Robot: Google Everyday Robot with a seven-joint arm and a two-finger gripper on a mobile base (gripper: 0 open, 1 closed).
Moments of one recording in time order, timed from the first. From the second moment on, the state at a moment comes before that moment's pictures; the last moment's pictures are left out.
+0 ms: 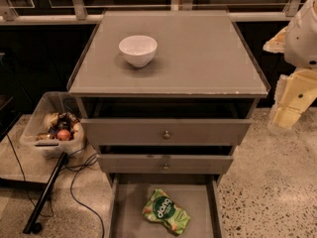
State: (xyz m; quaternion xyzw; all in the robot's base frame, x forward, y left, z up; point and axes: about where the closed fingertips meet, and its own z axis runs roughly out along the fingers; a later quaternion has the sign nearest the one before) arm 0.438 -0.217 0.976 -0.60 0.78 -0.03 0.16
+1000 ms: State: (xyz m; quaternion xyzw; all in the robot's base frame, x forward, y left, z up) arm 0.414 -0.213 0.938 -0.60 0.78 0.03 0.18
